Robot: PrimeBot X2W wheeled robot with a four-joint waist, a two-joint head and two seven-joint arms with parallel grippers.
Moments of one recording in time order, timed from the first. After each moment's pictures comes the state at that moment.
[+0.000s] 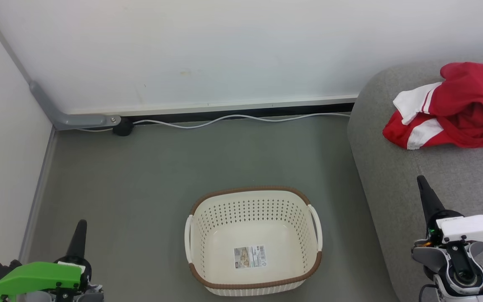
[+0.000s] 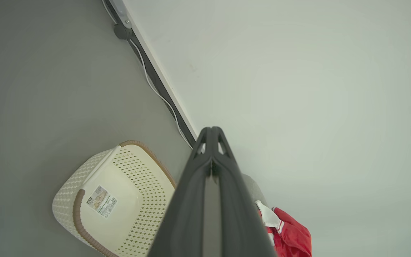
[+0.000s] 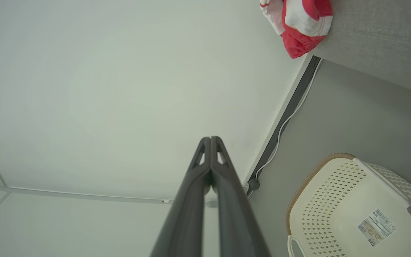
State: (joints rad) left arm 0.00 0.06 0.03 0.24 -1.36 -0.07 0.04; right arm -0.03 -0.08 -0.01 0.27 1.38 0.08 0.02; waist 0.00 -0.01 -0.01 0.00
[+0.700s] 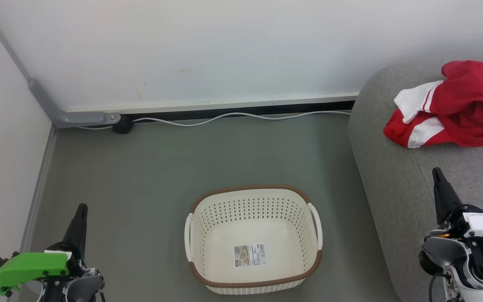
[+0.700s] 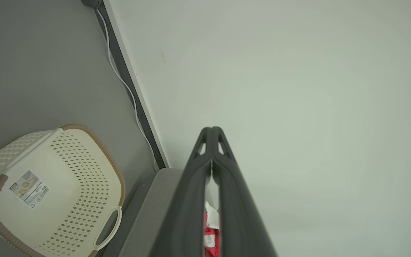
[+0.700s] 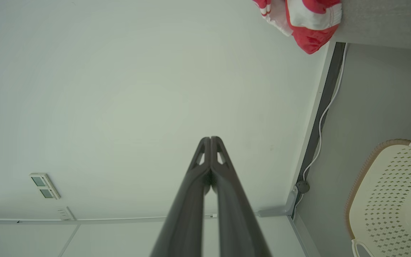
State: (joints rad) left arm -0.05 0.04 0.07 0.28 -1.60 -0.12 0.10; right arm -0.05 -0.06 -0.10 0.28 1.62 0.12 0.08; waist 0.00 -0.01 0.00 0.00
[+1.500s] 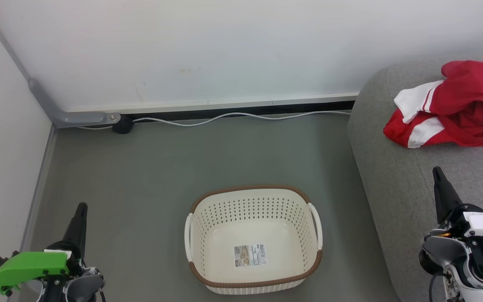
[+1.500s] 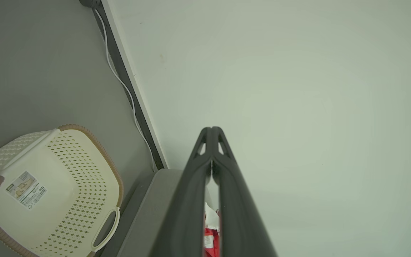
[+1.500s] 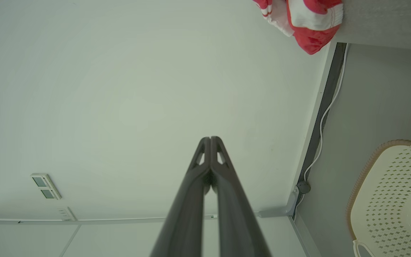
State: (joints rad) left arm -0.06 0.04 0.07 0.28 -1.61 -0.12 0.10; right arm -0.06 -0.06 -0.11 0.28 1.62 0.12 0.08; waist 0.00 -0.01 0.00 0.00
